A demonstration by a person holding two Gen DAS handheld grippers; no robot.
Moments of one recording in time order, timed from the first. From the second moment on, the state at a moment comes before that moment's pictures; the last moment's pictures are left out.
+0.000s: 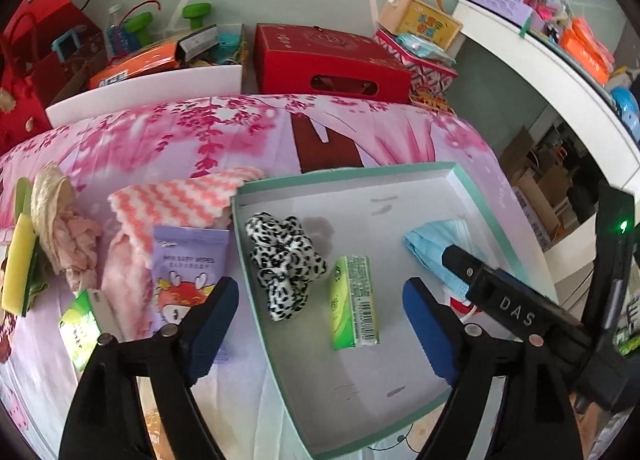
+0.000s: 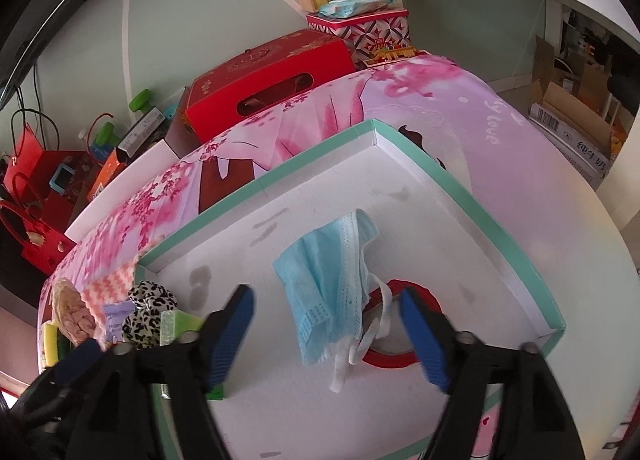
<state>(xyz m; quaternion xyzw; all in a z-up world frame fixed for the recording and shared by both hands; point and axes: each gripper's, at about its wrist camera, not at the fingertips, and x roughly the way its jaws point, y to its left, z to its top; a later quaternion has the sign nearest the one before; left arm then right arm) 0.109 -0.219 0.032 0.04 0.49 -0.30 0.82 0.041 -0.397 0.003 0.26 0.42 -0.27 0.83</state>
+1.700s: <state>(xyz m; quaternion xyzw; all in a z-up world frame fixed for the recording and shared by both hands) 0.136 0.005 0.024 -0.08 0.49 -0.06 0.87 0.074 -0.220 0.042 0.17 0.41 -0.09 0.89</state>
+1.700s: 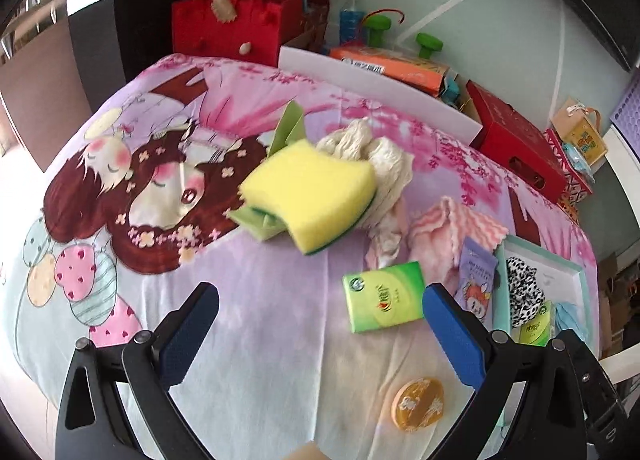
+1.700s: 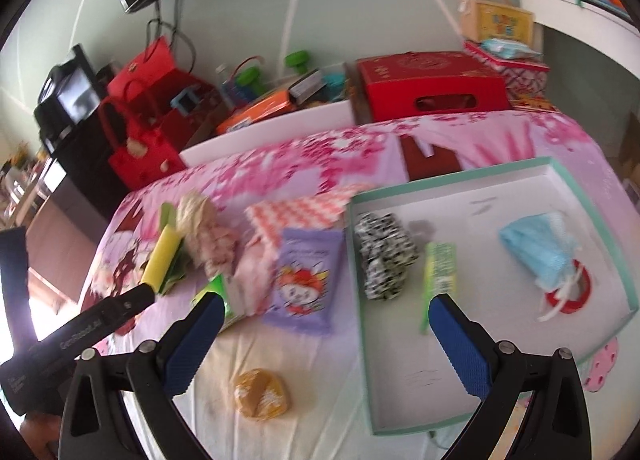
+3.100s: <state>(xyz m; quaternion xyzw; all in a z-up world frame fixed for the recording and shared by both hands) 0.131 0.027 -0.043 -0.08 0.60 -0.01 0.79 0.092 -0.143 -0.049 0.07 0.57 -0.01 0.82</state>
